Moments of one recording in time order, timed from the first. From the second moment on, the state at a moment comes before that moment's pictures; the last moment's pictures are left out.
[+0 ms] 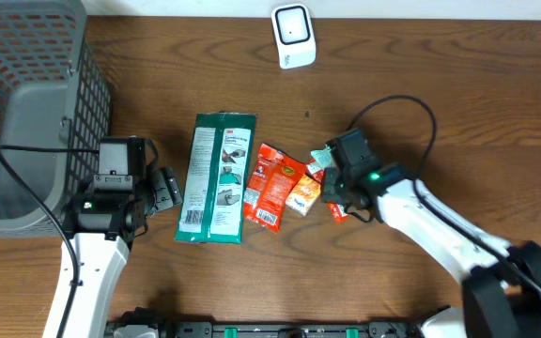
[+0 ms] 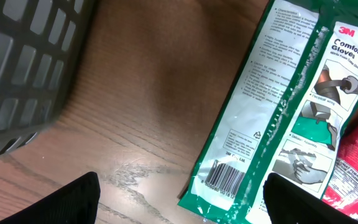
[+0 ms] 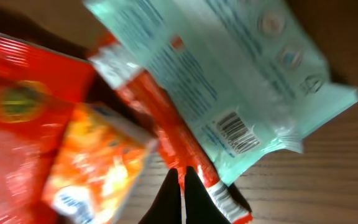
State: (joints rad) left arm -0.04 1.11 0.89 -0.89 -0.10 -0.35; right arm 0.51 1.60 0.90 -0.52 0.02 0.65
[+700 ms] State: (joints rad) left arm -0.04 1.11 0.89 -0.89 -0.11 -0.35; right arm 0.57 1.71 0.90 -0.34 -0.04 0.57
